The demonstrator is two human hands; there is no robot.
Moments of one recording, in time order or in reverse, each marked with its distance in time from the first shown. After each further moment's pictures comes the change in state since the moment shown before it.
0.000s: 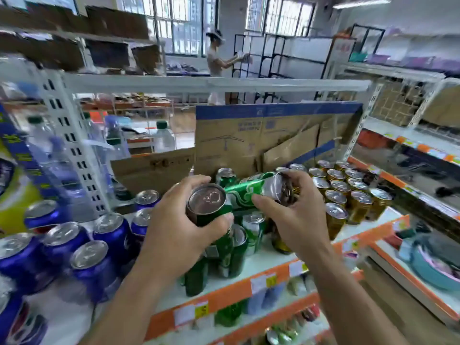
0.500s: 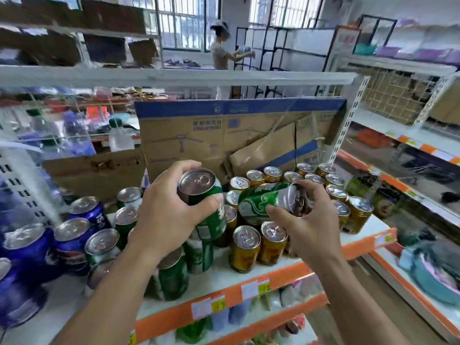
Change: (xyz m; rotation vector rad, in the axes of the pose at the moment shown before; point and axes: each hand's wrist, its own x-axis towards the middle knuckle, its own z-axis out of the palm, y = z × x) left_hand 0.065 0.037 0.119 0.072 0.061 -0.018; right_hand 0.063 0.094 -0.113 -0.031 0.020 0.038
